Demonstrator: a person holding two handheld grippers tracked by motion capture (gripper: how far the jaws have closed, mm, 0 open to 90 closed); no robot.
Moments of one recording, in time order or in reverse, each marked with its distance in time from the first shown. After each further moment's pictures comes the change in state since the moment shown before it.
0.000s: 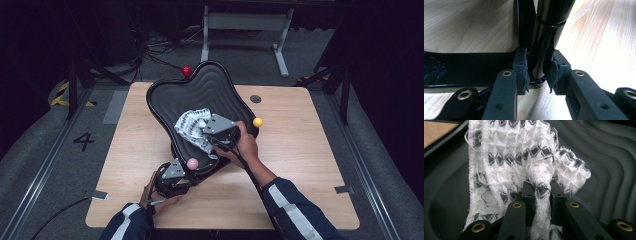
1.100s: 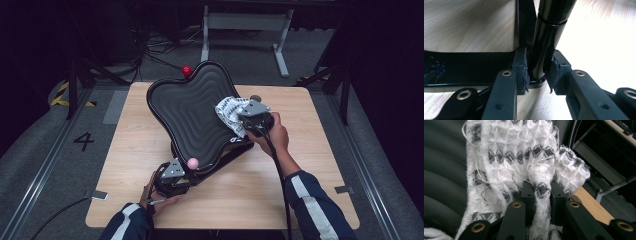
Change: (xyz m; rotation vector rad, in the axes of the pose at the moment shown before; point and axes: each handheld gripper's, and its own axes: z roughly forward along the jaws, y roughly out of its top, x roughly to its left) left arm 0.001 0.000 -0.001 0.011 -0.006 -0.009; right arm -0.079 -0.065 -0.016 0.145 -0.186 0.120
